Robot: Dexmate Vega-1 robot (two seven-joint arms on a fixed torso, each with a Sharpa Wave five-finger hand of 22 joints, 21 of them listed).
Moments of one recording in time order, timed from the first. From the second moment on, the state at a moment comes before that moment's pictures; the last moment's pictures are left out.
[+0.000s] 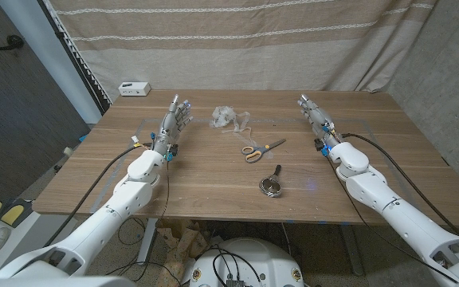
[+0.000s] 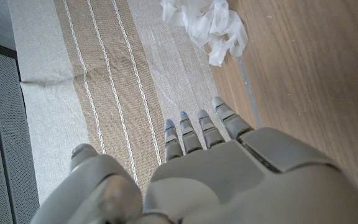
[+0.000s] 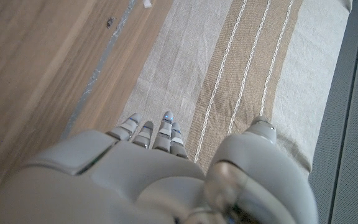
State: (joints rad) left arm 0.90 0.51 0.36 -1.34 -0.62 -0.34 0.01; left_hand 0.22 -0.08 -0.01 -0.07 0.26 0.21 -0.14 0.20 0.19 0.24 -0.12 0.20 0.18 0.17 -0.04 0.18 0.17 0.25 -0.01 0.19 0.17; right arm -0.86 -0.56 -0.40 -1.37 0.51 0.34 -0.01; right_hand 0.48 0.08 -0.25 -0.07 0.52 0.04 0.05 0.21 0.18 0.16 -0.06 0.25 0.19 -0.06 -0.04 0.18 0.17 -0.03 -0.03 0.19 0.17
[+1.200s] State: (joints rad) left arm 0.94 0.53 0.36 -1.43 -0.60 -0.32 0.06; left_hand 0.23 -0.07 -0.01 -0.08 0.26 0.24 -0.14 0.20 0.19 0.26 -0.13 0.20 0.18 0.17 -0.04 0.18 0.17 0.25 -0.03 0.19 0.17; right arm -0.86 -0.68 -0.44 -1.51 0.19 0.37 -0.08; right_hand 0.59 0.10 -0.22 -0.12 0.55 0.18 -0.05 0.25 0.19 0.21 -0.09 0.27 0.19 -0.09 -0.03 0.18 0.17 -0.07 -0.04 0.19 0.17
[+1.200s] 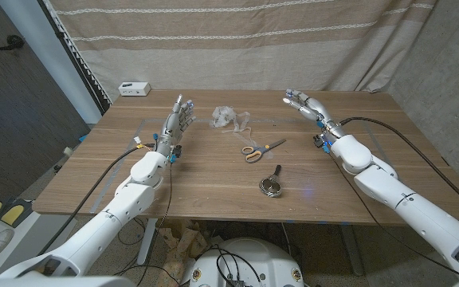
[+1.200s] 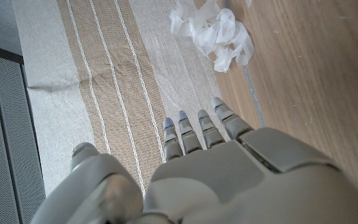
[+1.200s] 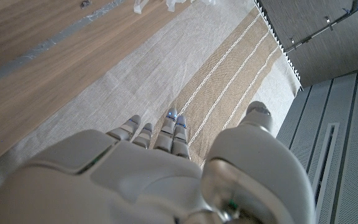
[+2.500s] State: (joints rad) left arm 0.96 0.54 0.36 -1.40 -0.62 -0.36 -0.01; left_hand 0.23 -0.07 -0.01 -0.08 0.26 0.24 -0.15 0.20 0.19 0.28 -0.14 0.20 0.18 0.17 -0.04 0.18 0.17 0.25 -0.03 0.19 0.17; right arm -0.86 -0.79 -0.51 -1.70 -0.22 0.23 -0.16; right_hand 0.67 0.12 -0.20 -0.14 0.57 0.24 -0.05 0.26 0.19 0.26 -0.10 0.29 0.20 -0.10 -0.04 0.18 0.17 -0.08 -0.02 0.19 0.17
